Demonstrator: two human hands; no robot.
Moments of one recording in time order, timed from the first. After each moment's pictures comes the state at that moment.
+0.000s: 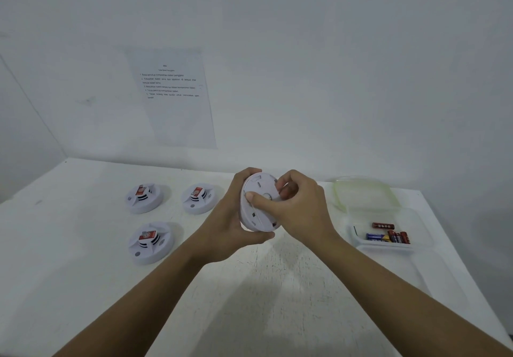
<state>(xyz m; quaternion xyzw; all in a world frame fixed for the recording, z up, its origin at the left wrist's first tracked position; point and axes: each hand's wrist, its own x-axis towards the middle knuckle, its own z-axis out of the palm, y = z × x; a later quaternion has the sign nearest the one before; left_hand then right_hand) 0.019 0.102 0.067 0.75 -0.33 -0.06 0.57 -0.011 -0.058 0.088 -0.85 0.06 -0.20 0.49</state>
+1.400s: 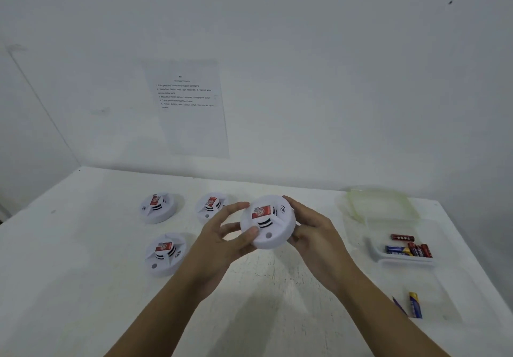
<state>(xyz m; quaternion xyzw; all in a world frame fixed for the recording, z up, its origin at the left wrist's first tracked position) 0.011 0.143 0.051 0.67 -0.05 -0.13 0.73 -0.007 -0.058 0.035 -0.60 -0.02 0.00 0.80</state>
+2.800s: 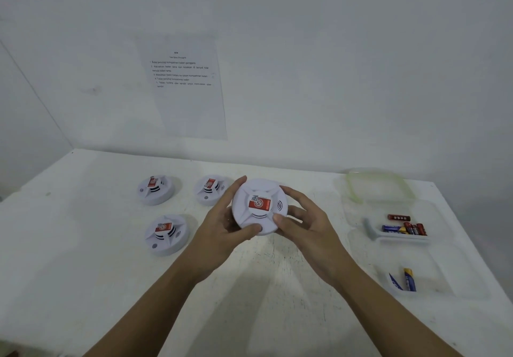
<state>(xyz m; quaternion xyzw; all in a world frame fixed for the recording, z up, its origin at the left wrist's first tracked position) 0.007 0.150 0.035 0.70 -0.18 -0.11 0.69 -0.030 -0.041 0.033 -0.67 -0.02 -0.02 0.74</state>
